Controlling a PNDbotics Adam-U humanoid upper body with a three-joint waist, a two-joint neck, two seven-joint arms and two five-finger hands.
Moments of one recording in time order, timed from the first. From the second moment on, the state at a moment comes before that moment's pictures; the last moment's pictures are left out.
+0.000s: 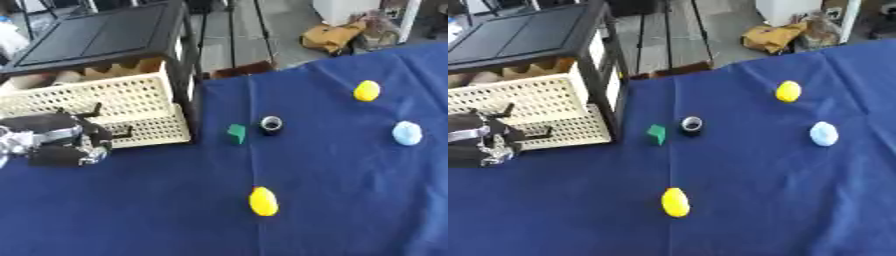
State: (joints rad) left arm -0.72 0.86 -0.15 -1.57 -0.58 0.13 -0.75; right arm -0.49 -0.74 -0.09 -1.99 -0.61 -0.43 -0.11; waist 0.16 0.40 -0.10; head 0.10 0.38
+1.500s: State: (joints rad) left arm -0.57 0.83 -0.18 -1.87 -0.23 0.03 -0.89; right arm -0.45 -0.72 -0.10 -1.99 -0.61 -0.42 -0.10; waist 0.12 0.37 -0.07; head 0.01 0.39
